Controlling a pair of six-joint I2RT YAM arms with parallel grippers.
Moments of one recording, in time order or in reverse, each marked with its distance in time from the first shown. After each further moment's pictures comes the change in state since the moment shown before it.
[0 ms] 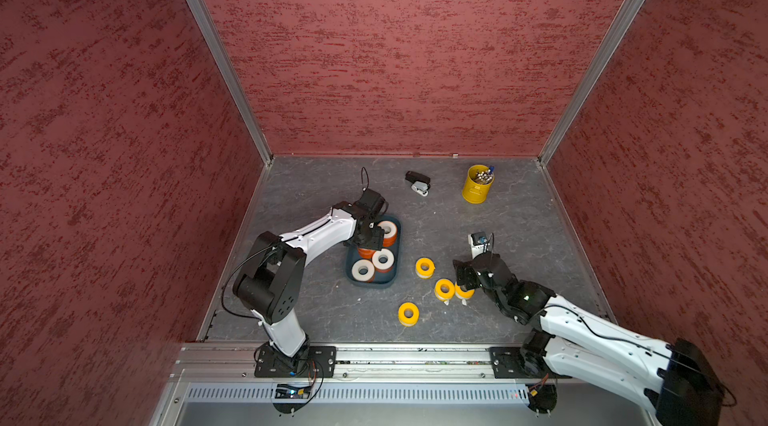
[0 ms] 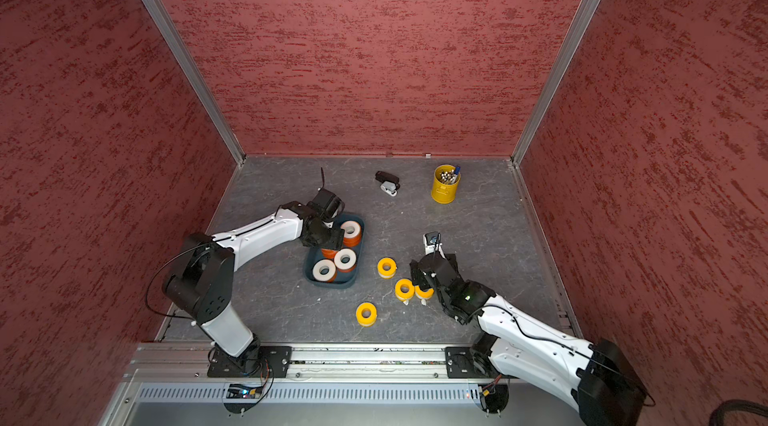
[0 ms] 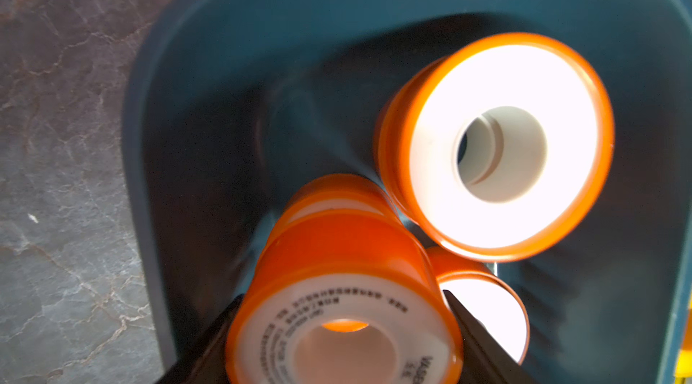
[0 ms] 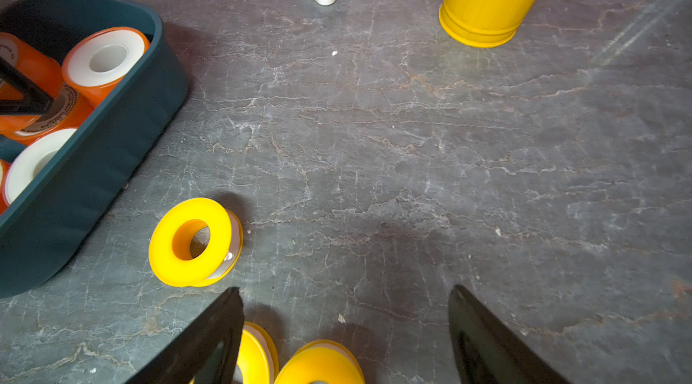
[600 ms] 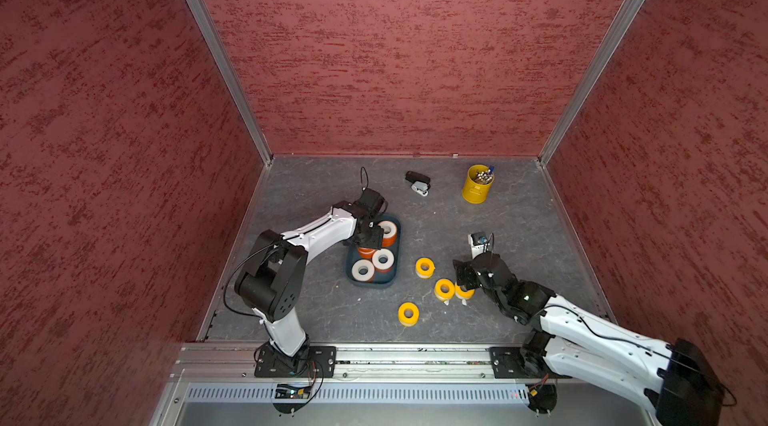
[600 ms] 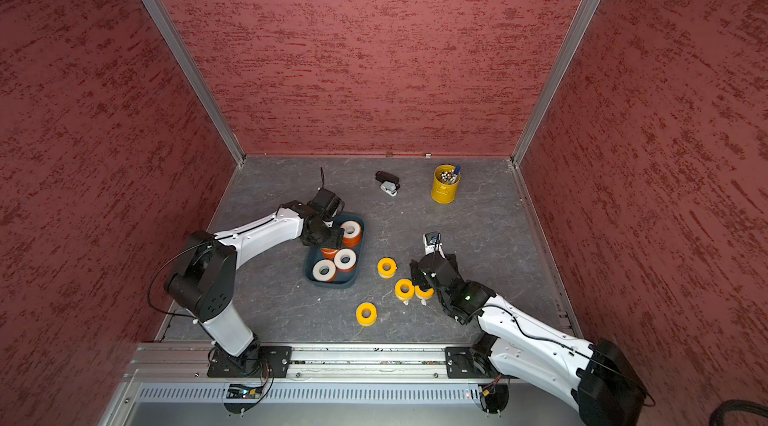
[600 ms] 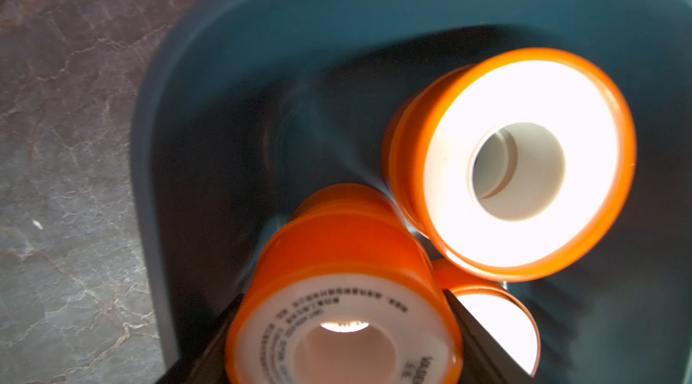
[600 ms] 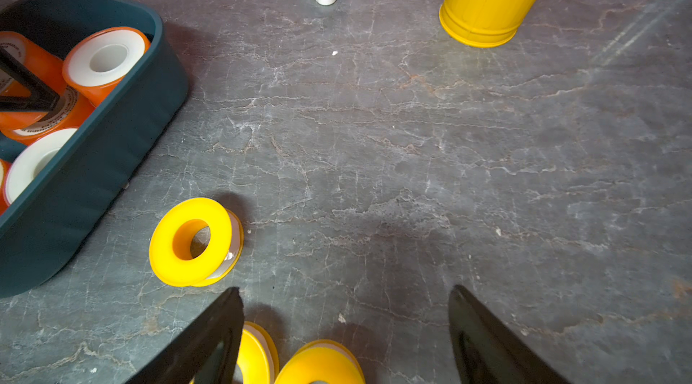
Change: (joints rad) left arm 0.006 0.007 0.001 0.007 -0.005 -0.001; right arm 0.000 0.000 0.000 0.000 -0.001 0.000
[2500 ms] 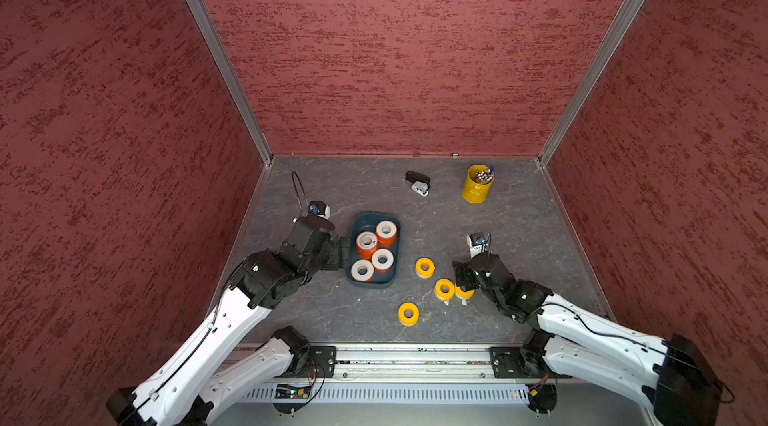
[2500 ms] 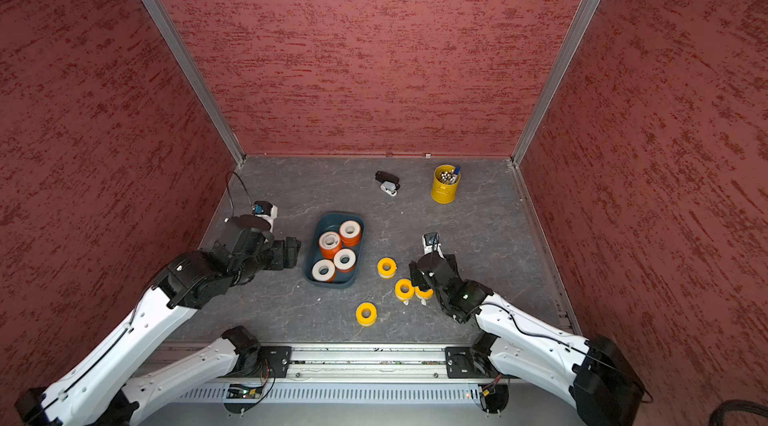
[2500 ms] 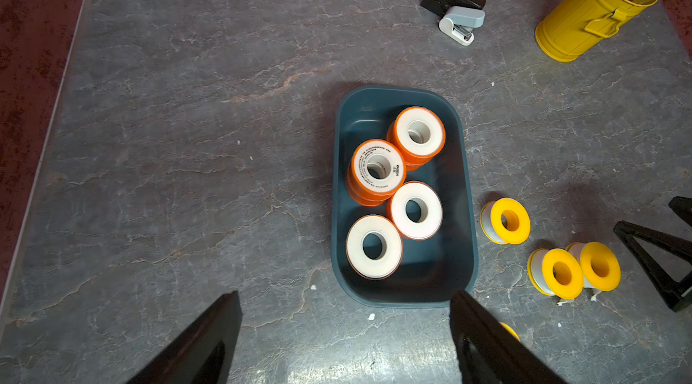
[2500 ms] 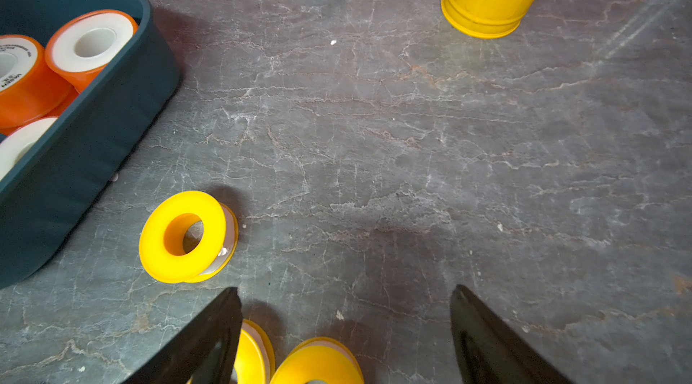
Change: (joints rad) left arm -0.115 -0.896 -0.123 -0.319 -0.215 -0.116; right arm 0.000 0.037 0.002 -0.001 -0.002 -0.001
